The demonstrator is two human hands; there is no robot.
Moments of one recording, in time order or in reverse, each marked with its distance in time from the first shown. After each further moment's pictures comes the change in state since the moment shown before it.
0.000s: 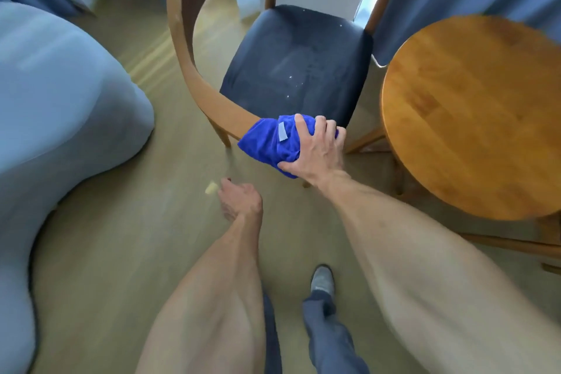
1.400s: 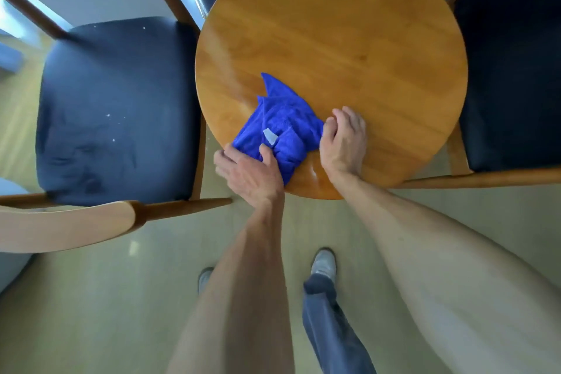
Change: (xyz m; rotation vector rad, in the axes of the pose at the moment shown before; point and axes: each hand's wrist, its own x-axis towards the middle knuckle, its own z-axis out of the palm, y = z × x) left_hand -0.222 0.143 0.322 0.143 0.085 0.607; right_hand -0.024 0.399 0.112 0.573 0.578 0.742
